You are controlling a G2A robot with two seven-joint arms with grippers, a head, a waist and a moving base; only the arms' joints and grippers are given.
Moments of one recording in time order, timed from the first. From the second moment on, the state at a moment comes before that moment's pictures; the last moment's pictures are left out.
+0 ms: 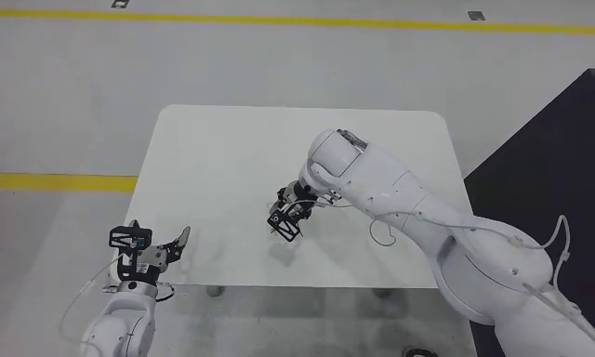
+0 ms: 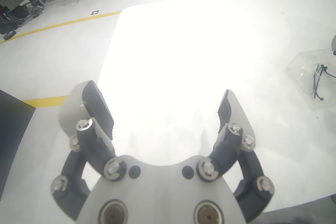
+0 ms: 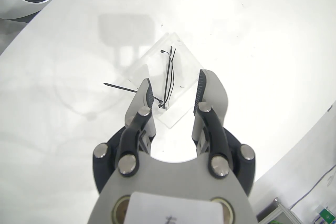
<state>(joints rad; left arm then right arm) 1.73 -1.15 -1.60 -1.80 1.33 0.00 0.00 -0.19 -1.51 0.17 -0.70 -2.31 -1.01 -0.81</state>
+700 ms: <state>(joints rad) 1.73 -1.15 -1.60 -1.80 1.33 0.00 0.00 -0.20 -1.50 0.20 -0.75 -2.28 -0.94 -0.76</state>
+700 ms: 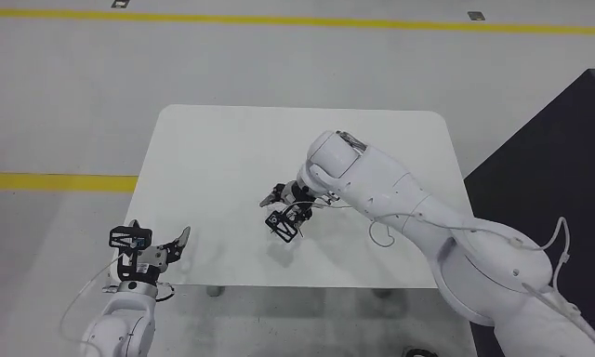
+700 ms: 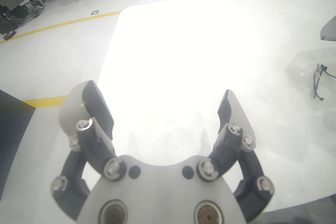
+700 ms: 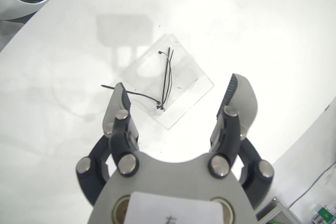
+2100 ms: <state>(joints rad) 1.73 -1.15 -1.60 -1.80 1.33 0.00 0.00 -0.18 -1.49 0.17 -0.69 -2.18 -1.01 -0.81</state>
